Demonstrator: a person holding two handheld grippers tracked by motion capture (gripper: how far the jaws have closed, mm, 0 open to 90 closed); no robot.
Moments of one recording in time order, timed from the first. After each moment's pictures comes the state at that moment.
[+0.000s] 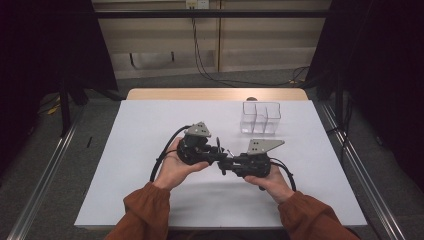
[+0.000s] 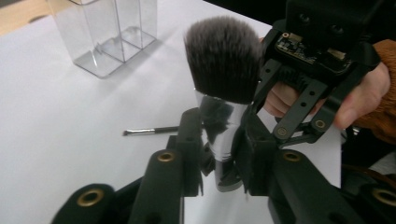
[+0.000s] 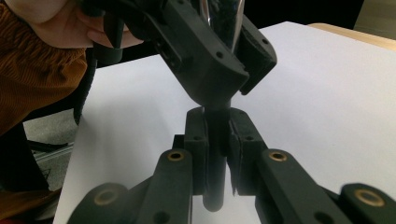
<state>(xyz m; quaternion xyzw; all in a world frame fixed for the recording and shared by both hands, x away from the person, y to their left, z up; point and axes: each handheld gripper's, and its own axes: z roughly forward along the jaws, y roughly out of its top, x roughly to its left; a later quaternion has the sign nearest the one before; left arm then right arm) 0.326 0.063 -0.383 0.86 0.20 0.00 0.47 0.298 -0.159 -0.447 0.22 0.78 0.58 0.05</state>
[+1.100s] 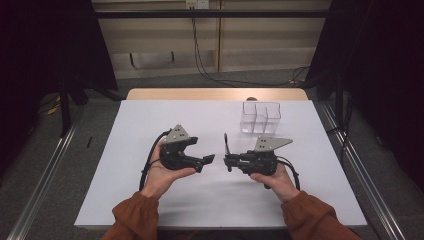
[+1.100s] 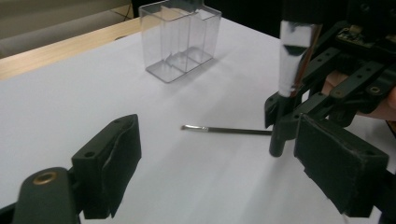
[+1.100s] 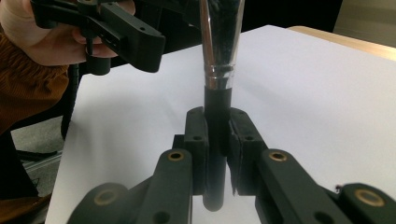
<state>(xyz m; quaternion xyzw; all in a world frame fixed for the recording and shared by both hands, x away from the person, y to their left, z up) 0.317 0.111 -0.397 0.82 0.27 0.08 0.50 0.298 -0.176 -0.443 0.24 0.77 0.58 0.07</state>
